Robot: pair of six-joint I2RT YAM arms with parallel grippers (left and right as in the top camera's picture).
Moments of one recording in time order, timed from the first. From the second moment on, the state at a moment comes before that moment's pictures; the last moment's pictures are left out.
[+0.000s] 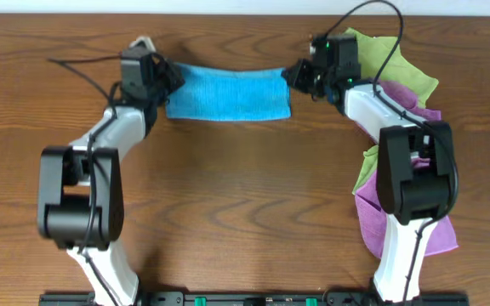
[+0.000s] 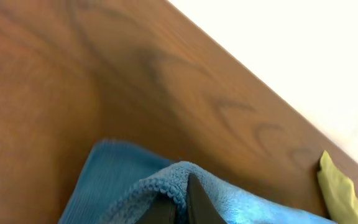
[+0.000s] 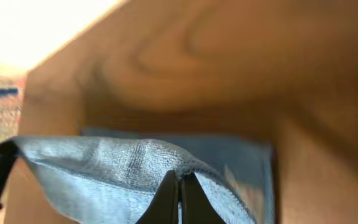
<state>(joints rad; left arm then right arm) -0.06 1.99 1.23 0.17 0.23 -0.70 0.16 2.20 1.53 -0.05 -0.52 0.59</state>
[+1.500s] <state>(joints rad) -0.01 1.94 1.41 -0.38 0.28 -0.44 0.11 2.18 1.62 -0.27 -0.65 0.45</state>
